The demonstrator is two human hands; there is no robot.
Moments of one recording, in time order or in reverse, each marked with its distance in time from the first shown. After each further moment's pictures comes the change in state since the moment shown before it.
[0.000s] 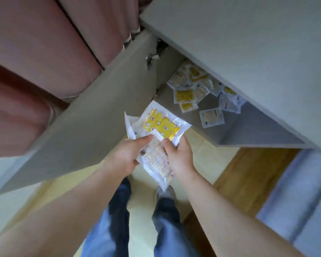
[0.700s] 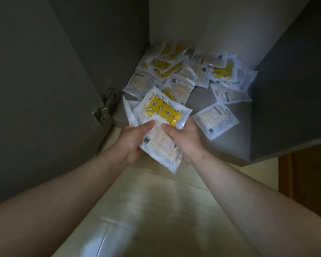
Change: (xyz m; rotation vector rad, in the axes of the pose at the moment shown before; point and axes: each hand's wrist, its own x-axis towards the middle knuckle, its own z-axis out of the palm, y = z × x) left_hand 0.362 -0.048 0.082 0.116 -0.314 0.354; right_hand 0.311 0.172 -0.025 0.285 0.252 -0.288
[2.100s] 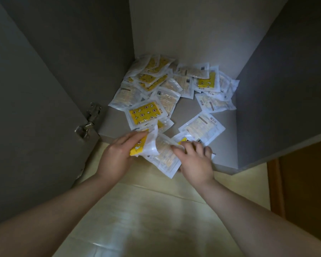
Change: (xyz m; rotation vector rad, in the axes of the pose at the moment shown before) left_hand -0.004 -0.012 -0.023 1.285 -0.015 0.949; right_hand -0.004 0.051 -0.067 -1.592 0.031 -0.449
